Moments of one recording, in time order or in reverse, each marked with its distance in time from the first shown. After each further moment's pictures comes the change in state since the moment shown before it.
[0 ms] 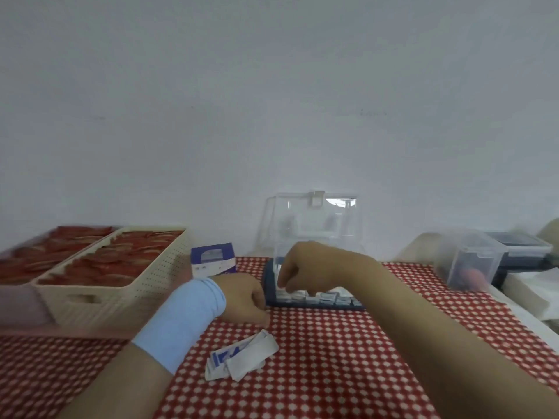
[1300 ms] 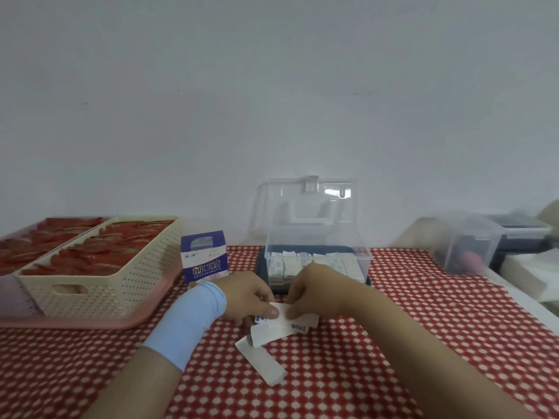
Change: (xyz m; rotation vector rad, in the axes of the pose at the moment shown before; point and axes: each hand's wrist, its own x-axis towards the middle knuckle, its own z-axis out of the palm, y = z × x) left_hand 0.043 -0.011 0.041 -0.219 0.033 0.120; right_hand -0.012 0.038 0.063 0.169 0.031 0.101
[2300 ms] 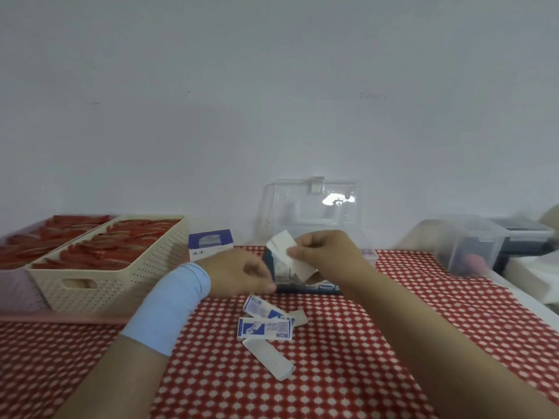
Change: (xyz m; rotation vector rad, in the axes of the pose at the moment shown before) left_hand -0.032 -0.003 -0.031 -0.116 0.169 0.073; right_hand -0.012 -0.028 -0.018 0.759 0.402 0.070
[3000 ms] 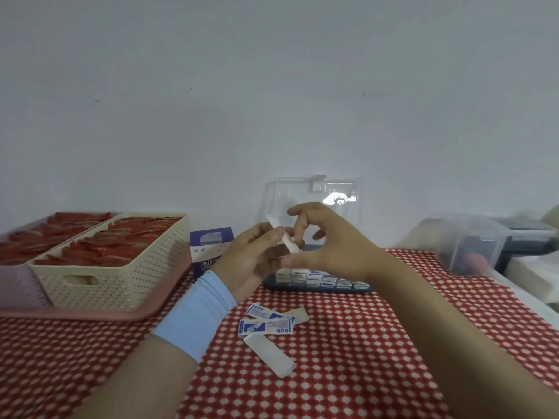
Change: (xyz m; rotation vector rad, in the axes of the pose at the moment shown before) left_hand 0.008 0.033 0.028 -1.436 0.212 0.211; right_hand -0.010 -0.023 -0.018 -0.396 -0.139 -0.432
